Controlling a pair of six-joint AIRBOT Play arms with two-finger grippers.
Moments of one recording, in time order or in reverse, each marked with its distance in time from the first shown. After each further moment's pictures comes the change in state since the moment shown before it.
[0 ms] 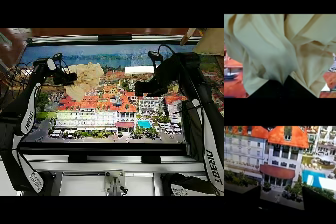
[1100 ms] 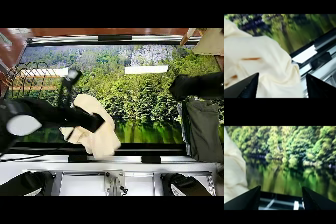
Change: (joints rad) left arm -0.665 1.050 -0.877 -0.064 0.092 -0.143; right arm -0.002 0.473 0.010 -0.163 -0.220 0.046
